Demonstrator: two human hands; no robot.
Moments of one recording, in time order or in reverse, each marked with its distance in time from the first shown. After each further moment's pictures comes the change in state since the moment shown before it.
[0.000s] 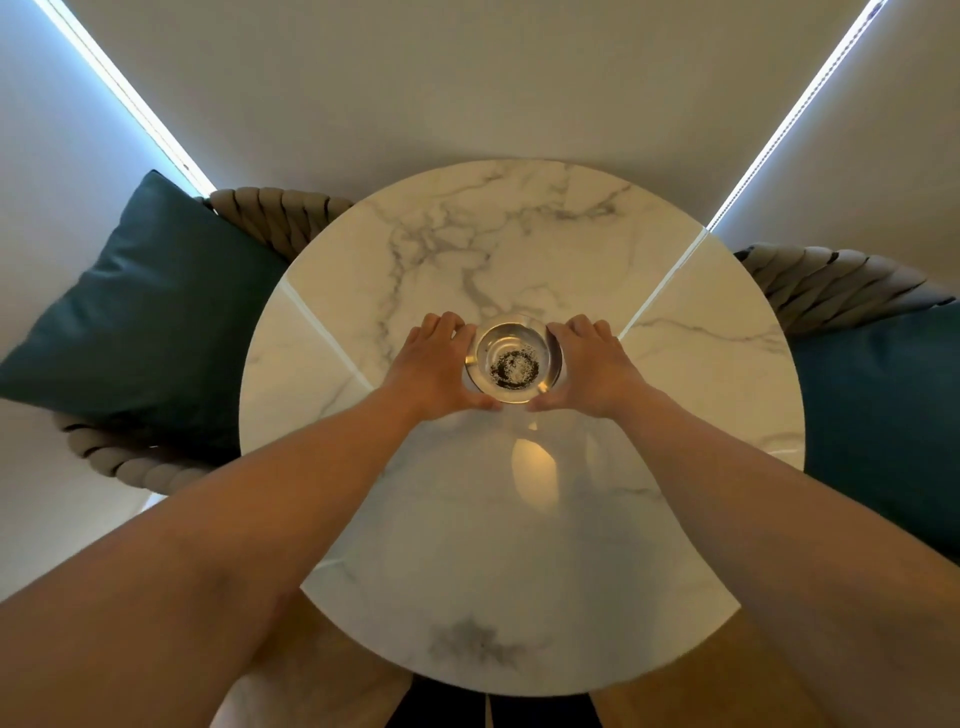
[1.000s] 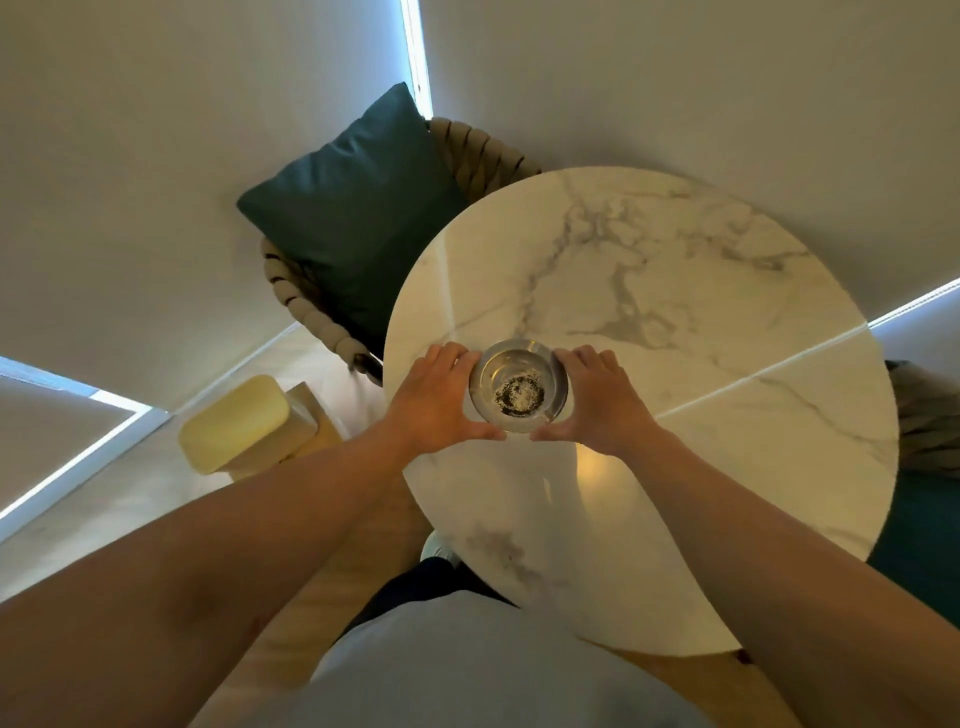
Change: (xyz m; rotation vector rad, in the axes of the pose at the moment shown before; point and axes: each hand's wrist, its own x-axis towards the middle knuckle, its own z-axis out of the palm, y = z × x) left_hand -0.208 -0.014 -0.014 -0.203 0.169 -0.386; right_hand -0.058 -0.119 0.025 -0.071 -0.118 -0.437
